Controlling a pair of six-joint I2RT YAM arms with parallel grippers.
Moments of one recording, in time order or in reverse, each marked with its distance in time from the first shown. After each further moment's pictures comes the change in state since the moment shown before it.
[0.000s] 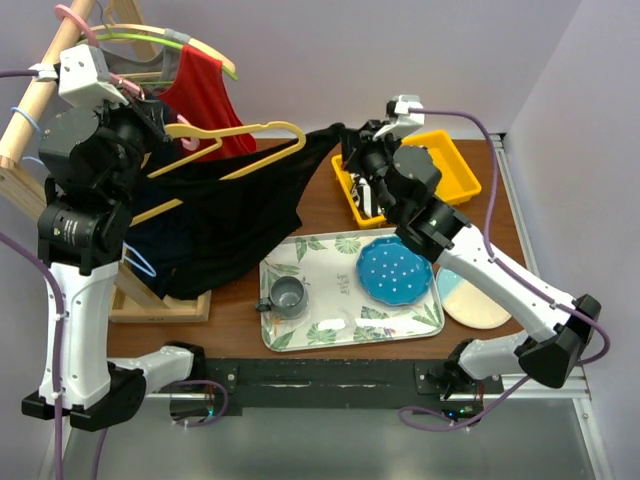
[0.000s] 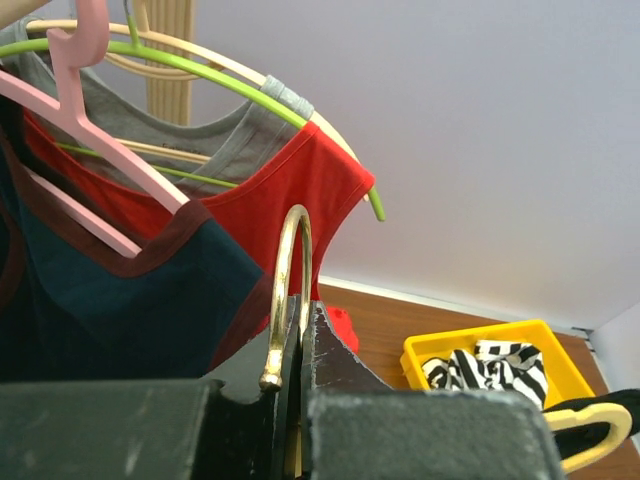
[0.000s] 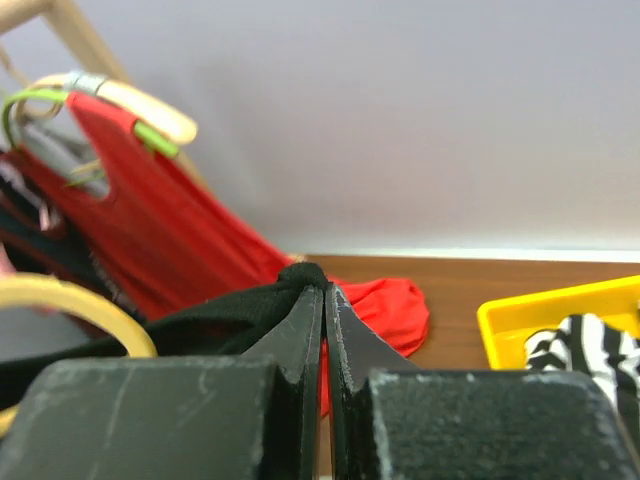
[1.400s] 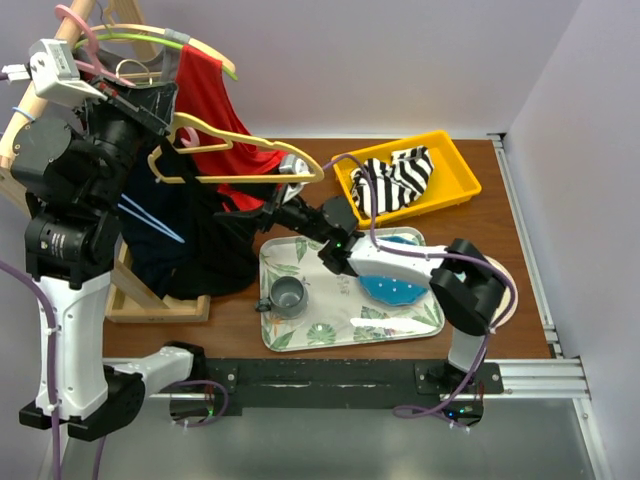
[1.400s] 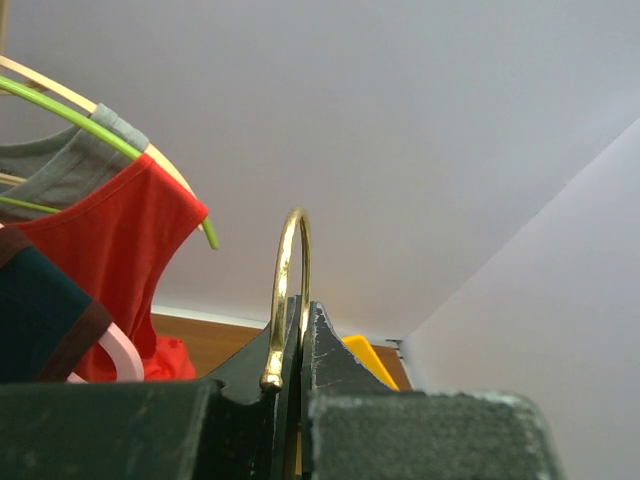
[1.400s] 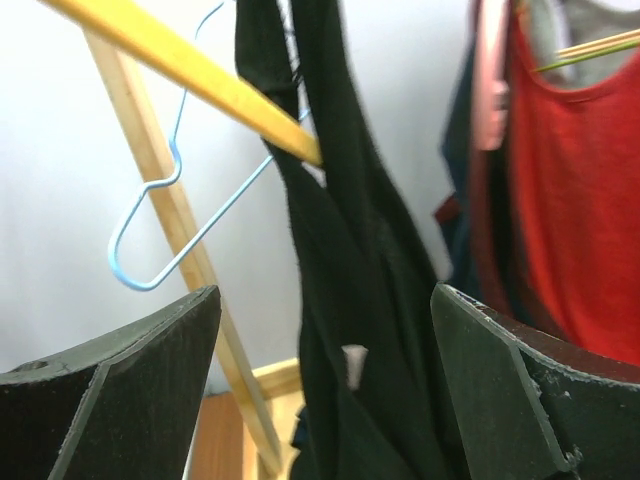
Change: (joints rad) left arm 0.000 -0.028 0.037 0.112 0.222 -0.277; right arm 0.159 0.462 -0.180 0.976 -0.792 0.066
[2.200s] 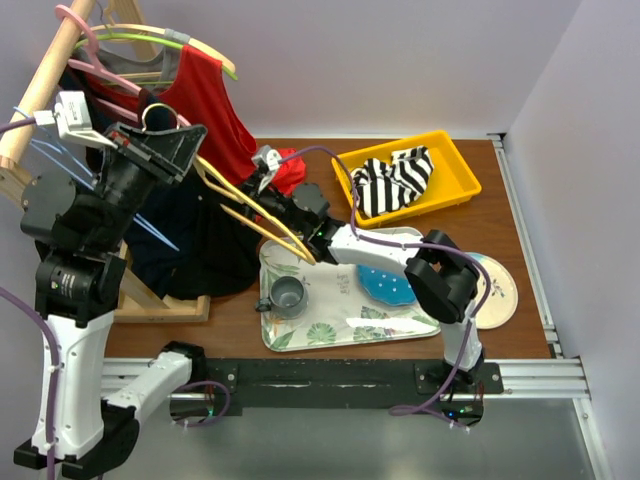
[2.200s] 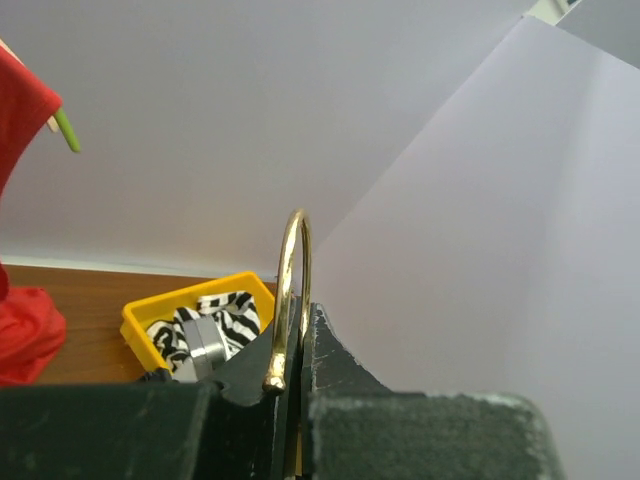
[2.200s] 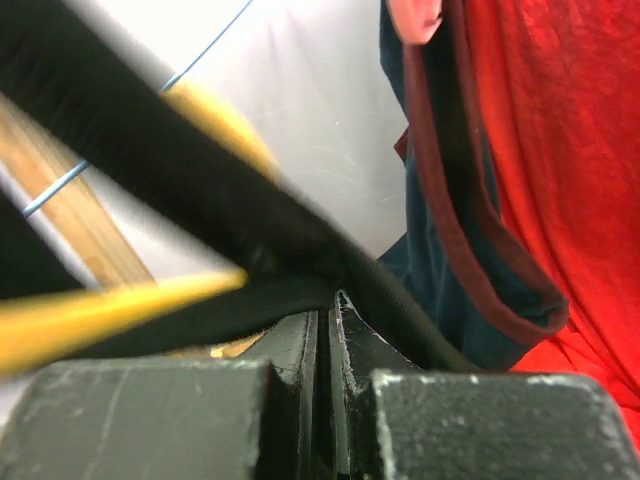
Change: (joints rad) left arm 0.000 -0.207 -0.309 0.145 0.264 -0.188; right arm -0.001 0.176 0.213 -0.219 0.051 0.002
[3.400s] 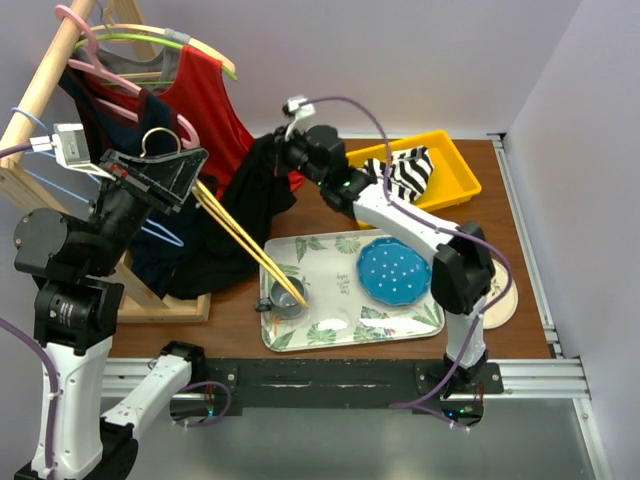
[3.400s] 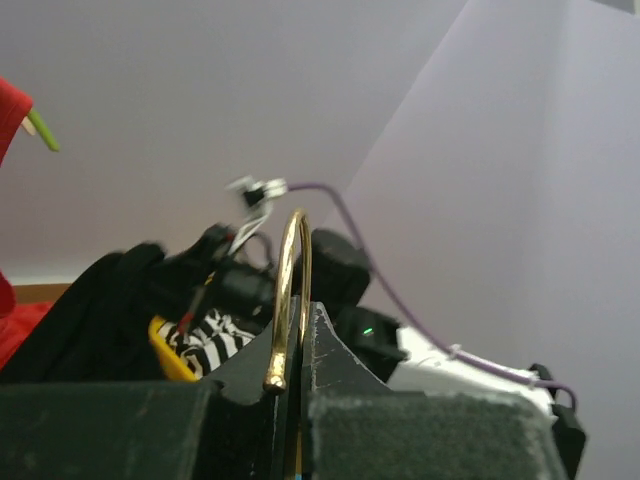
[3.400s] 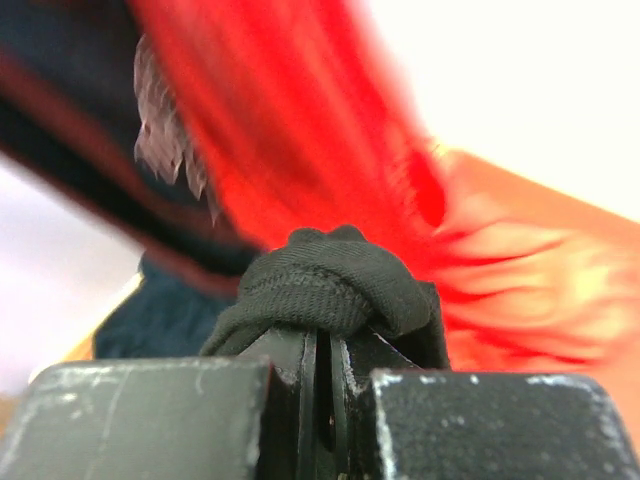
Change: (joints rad) left arm 0.000 -0.135 -0.134 0.074 0.091 0.052; right arm -0.195 -0.037 0.294 -0.685 0.213 -0.077
